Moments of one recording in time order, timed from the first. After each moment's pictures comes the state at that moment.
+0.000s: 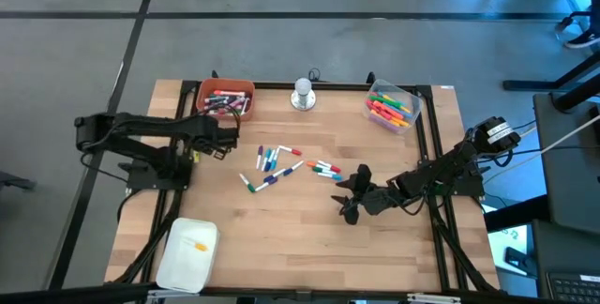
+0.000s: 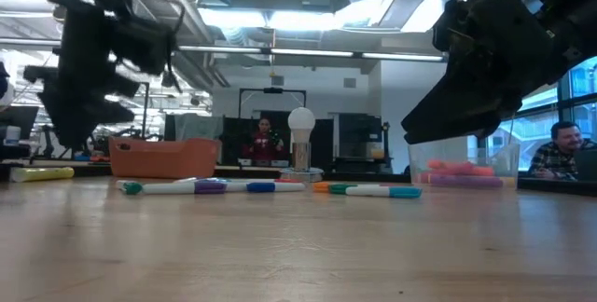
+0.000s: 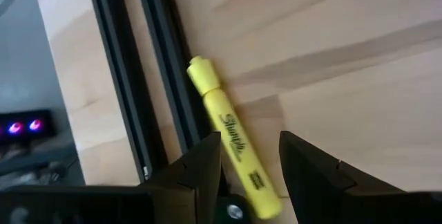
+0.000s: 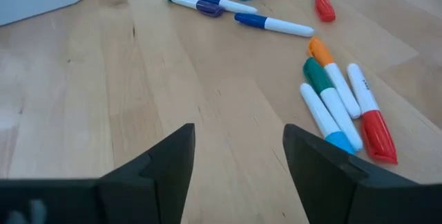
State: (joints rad) left arm 0.29 1.21 0.62 -1.18 -0.44 -1.00; right arm 0.46 1.49 0.52 0.33 0.60 0.64
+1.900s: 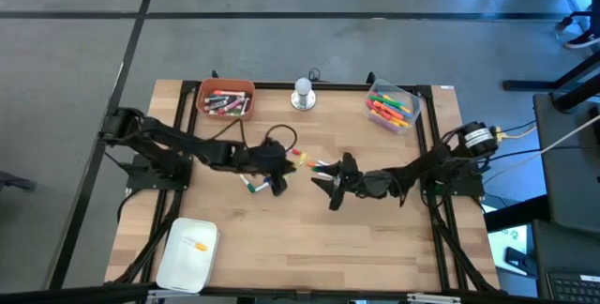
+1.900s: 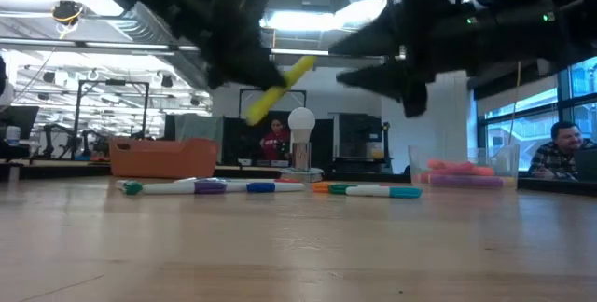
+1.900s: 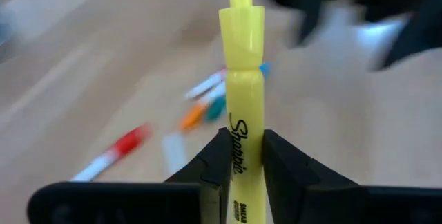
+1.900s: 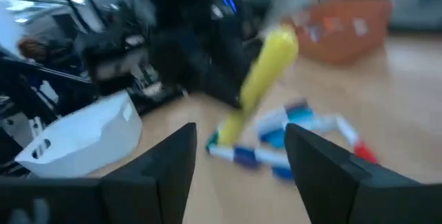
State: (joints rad) left arm -0.10 1.47 0.79 0.06 -0.27 -0.44; right arm 0.30 1.68 0.52 1.08 0.59 0.45
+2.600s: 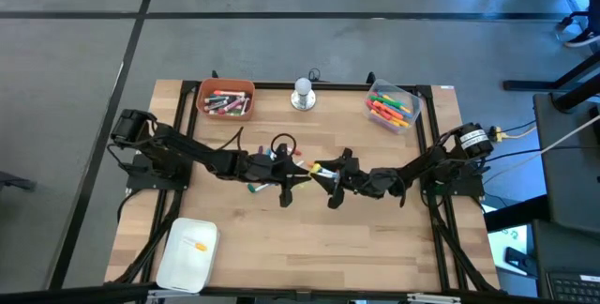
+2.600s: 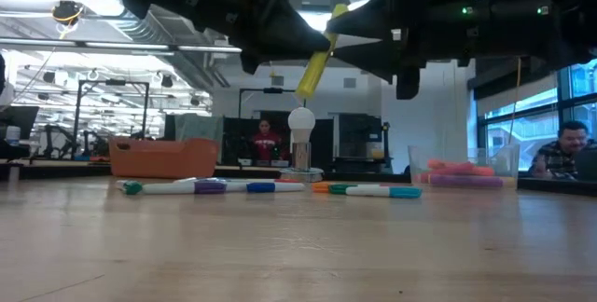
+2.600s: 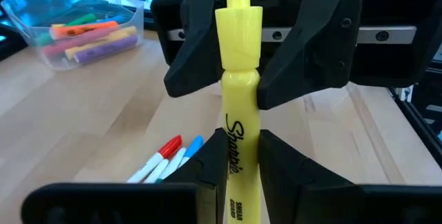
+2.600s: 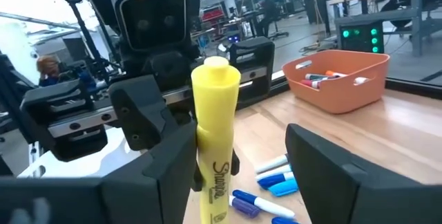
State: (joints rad) left arm -0.17 1.59 0.79 0.47 -0.26 -0.23; right arm 0.30 1.72 0.52 1.31 0.62 0.26
